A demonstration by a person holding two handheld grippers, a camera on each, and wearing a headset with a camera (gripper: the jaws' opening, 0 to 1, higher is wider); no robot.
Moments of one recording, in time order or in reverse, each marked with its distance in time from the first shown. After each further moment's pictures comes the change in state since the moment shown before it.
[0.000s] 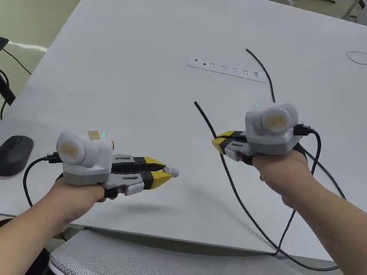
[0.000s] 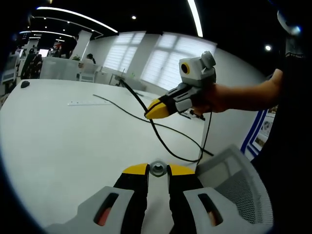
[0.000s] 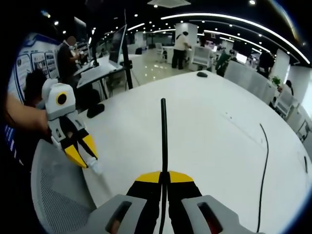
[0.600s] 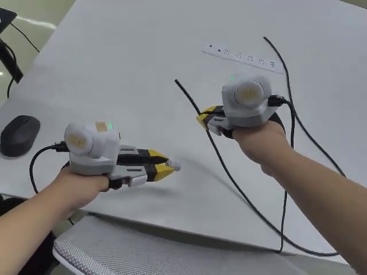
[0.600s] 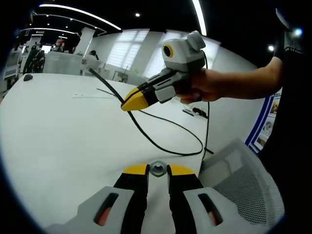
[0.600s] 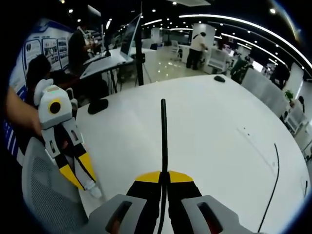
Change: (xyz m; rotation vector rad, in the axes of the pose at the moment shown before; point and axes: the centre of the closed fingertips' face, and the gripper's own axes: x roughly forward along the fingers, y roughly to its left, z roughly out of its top) left arm 0.001 0.023 -0.026 -0.024 0.018 0.020; right arm 0.067 0.024 0.032 -0.133 0.021 0.086
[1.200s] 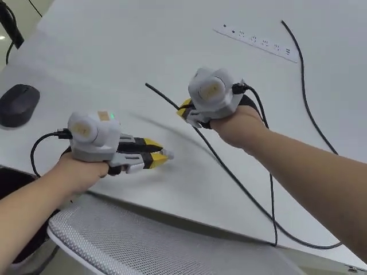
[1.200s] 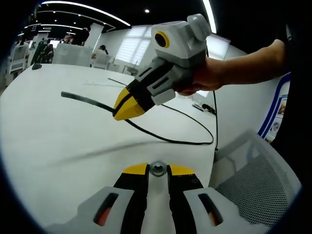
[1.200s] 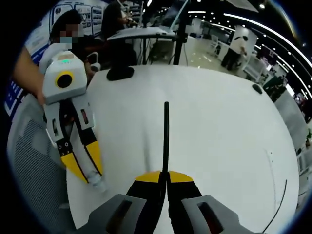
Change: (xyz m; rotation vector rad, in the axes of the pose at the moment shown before) left arm 0.005 0.031 -0.043 -0.036 0.032 0.076; right arm 0.071 0.041 -0.028 -0.320 0.149 0.165
